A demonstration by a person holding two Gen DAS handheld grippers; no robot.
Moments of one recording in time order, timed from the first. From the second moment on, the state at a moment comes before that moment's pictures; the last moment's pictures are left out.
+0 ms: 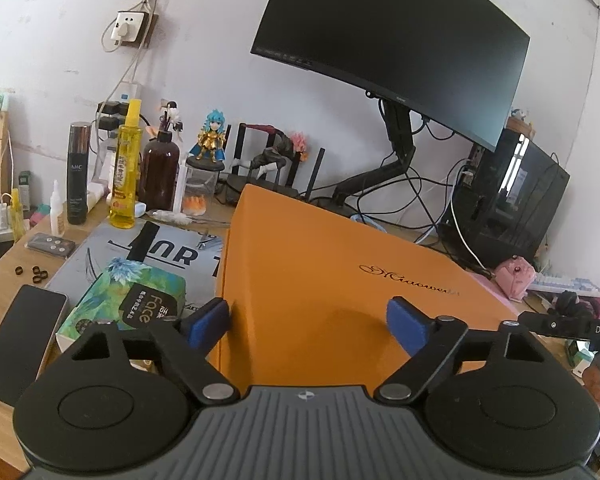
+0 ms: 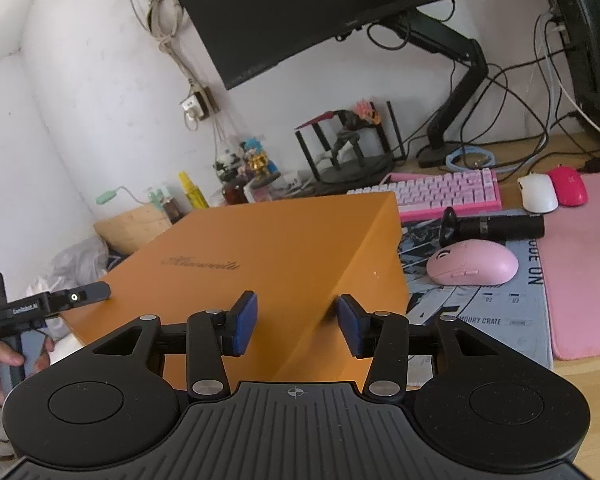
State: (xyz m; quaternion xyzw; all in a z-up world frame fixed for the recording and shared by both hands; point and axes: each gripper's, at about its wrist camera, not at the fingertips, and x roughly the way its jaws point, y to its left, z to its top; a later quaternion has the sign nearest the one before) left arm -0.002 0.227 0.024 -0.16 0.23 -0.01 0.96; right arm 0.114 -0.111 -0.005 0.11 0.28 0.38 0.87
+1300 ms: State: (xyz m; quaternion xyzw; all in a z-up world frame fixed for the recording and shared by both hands) left arm -0.011 0.237 -0.010 -0.18 0.27 0.02 0.95; right arm 0.098 -0.093 -0.020 0.05 0.30 0.38 0.87
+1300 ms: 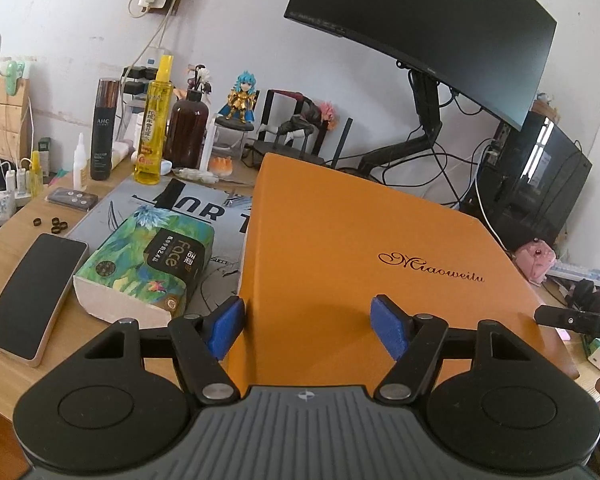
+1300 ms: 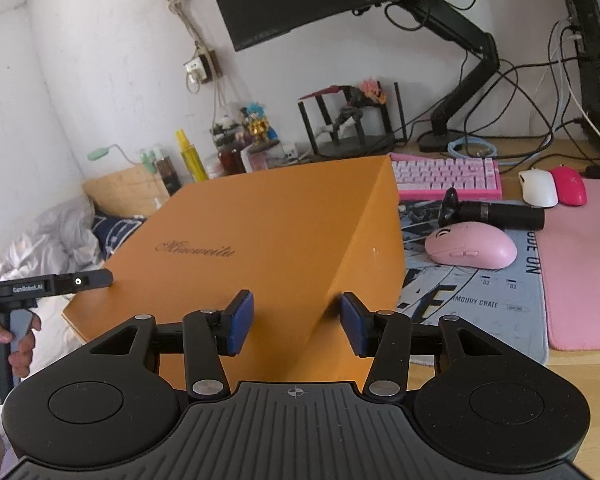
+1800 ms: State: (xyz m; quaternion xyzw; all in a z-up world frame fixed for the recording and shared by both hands) left arm -0.003 0.241 -0.006 -0.17 0.26 0.02 0.95; right arm 0.106 -0.094 -0.016 0.05 0.29 0.38 0.88
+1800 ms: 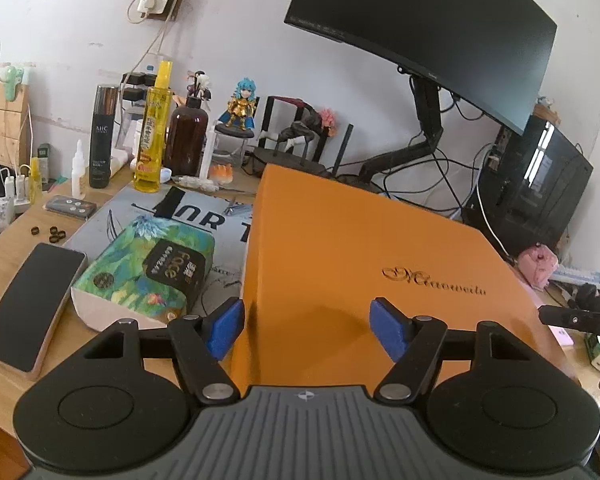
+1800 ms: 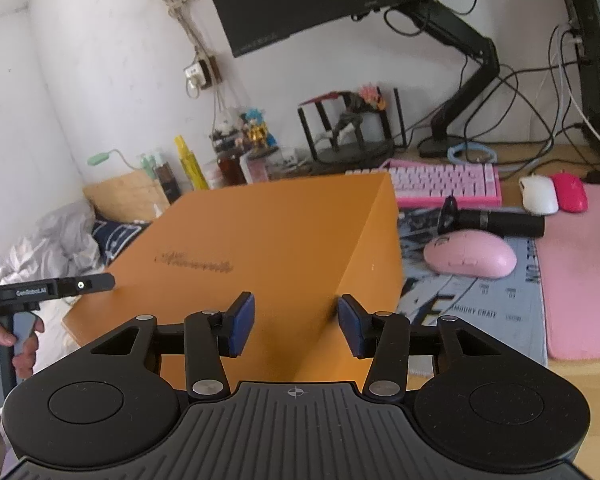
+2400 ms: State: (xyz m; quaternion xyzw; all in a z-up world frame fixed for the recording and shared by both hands) left arm 0.069 0.247 0.008 -0.09 0.29 0.00 0.95; right arm 0.179 -0.051 -0.014 0.00 0.28 0.34 0.90
